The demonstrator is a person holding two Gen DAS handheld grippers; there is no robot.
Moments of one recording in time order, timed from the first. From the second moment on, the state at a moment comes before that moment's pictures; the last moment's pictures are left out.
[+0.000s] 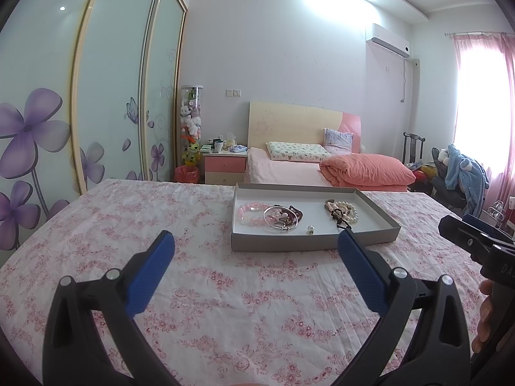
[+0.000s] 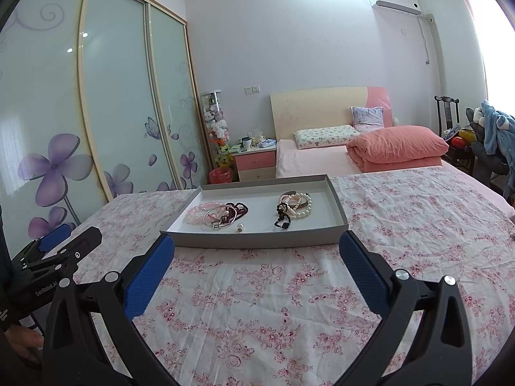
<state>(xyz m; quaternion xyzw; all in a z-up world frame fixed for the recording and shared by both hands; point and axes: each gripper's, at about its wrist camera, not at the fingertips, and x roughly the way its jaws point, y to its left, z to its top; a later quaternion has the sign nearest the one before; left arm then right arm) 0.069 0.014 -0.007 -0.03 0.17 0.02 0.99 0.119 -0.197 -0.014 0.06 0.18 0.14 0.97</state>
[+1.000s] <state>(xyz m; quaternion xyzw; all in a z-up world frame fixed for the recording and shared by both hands) 0.068 0.009 -0.016 -0.03 0.17 0.02 0.98 0.119 -0.194 -0.015 0.06 0.19 0.14 0.97</state>
